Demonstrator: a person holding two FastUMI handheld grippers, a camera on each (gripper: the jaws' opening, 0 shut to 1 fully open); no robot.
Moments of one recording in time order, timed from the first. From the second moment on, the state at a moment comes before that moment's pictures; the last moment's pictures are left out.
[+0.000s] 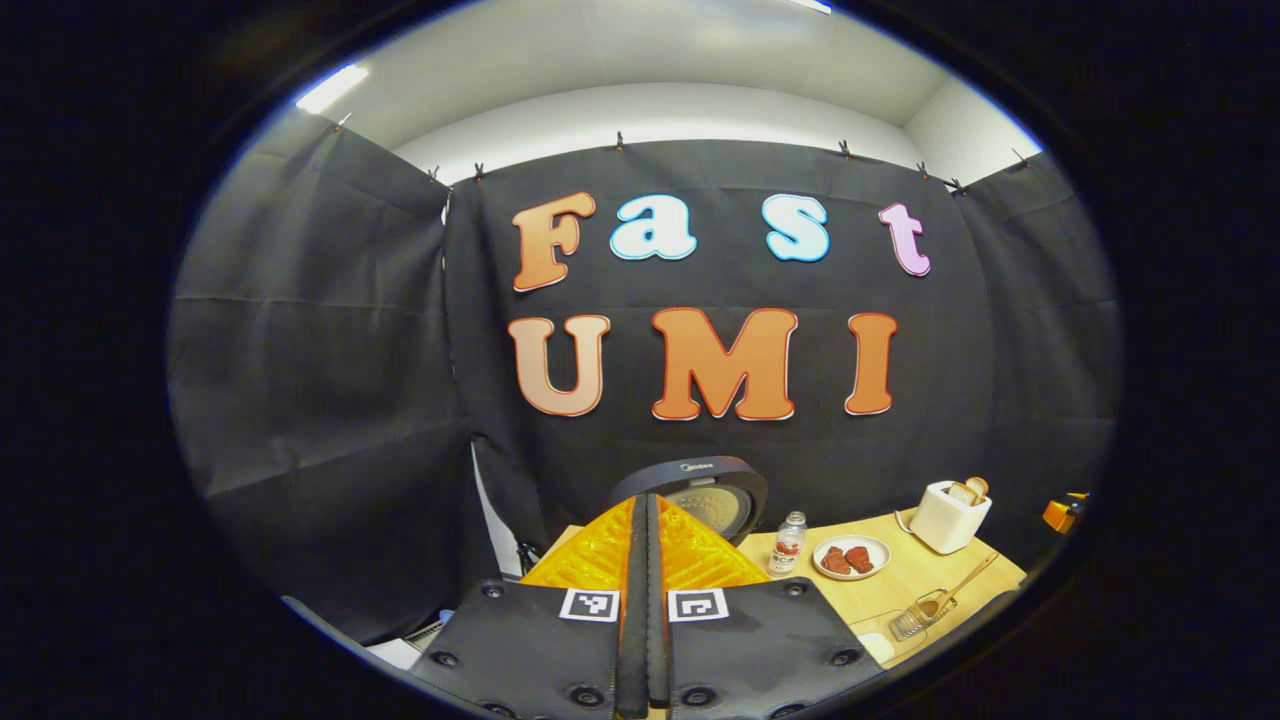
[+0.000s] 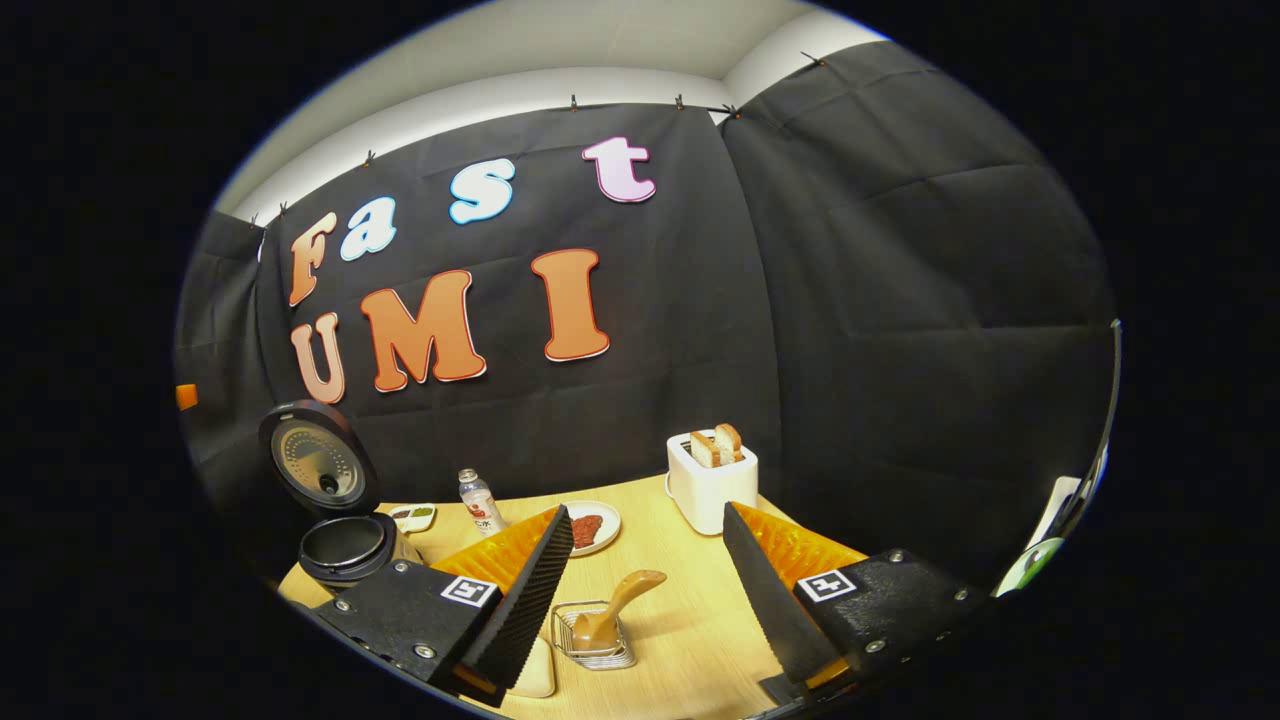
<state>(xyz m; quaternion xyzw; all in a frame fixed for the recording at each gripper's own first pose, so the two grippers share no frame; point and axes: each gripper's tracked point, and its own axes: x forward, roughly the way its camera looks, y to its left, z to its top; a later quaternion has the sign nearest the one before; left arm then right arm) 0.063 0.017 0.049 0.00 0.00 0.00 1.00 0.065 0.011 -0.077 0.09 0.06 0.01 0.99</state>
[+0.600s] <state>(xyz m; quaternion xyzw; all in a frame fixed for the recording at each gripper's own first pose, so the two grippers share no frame) -0.001 0.109 0.066 -0.02 -0.03 0.12 0.99 0.115 0.040 -0.191 0.21 0.17 0.02 0.96</state>
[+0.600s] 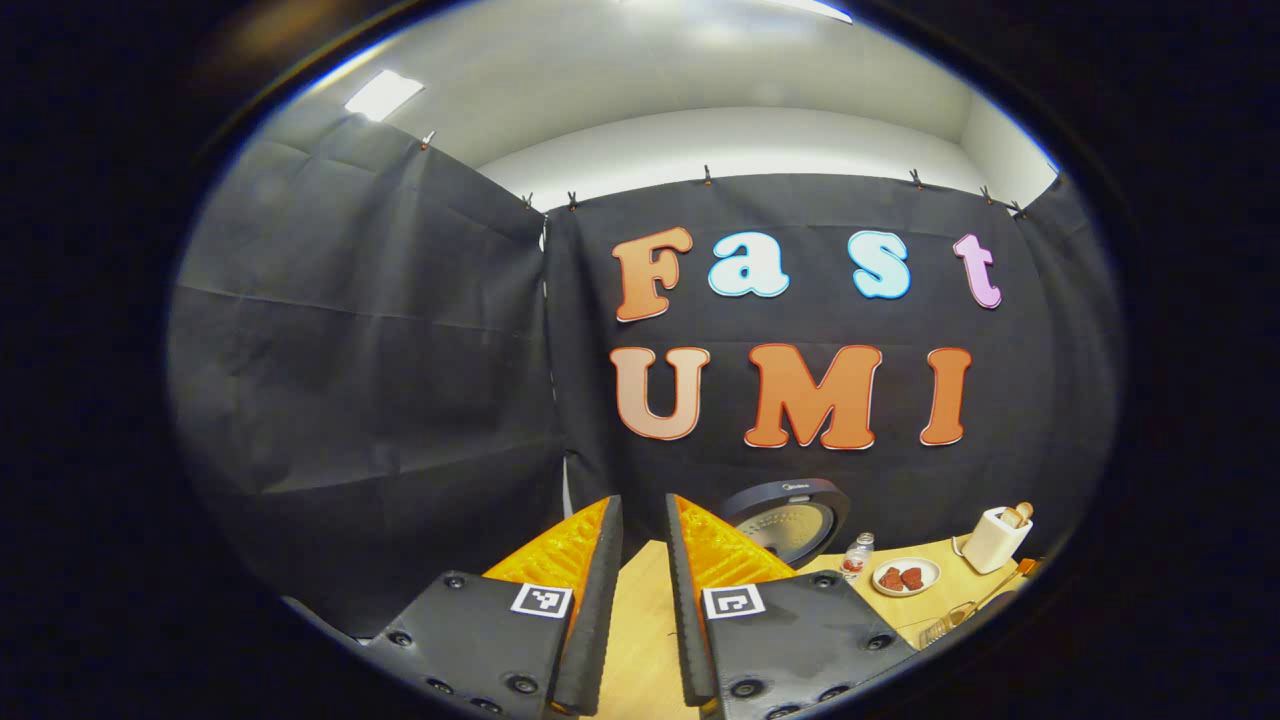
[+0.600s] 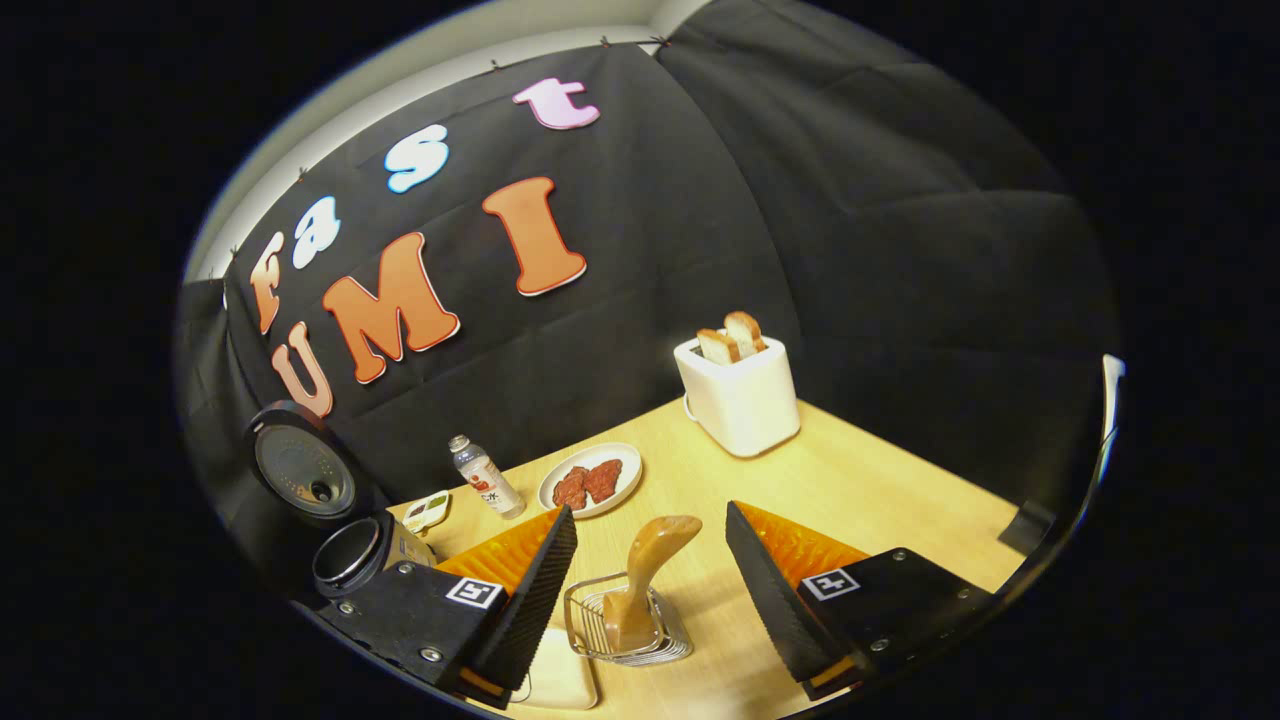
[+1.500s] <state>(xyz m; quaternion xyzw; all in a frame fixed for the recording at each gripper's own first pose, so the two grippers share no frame) -0.037 0.158 0.024 0.00 0.00 0.20 0.98 0.127 0.065 -0.216 0.37 0.20 0.05 0.91</state>
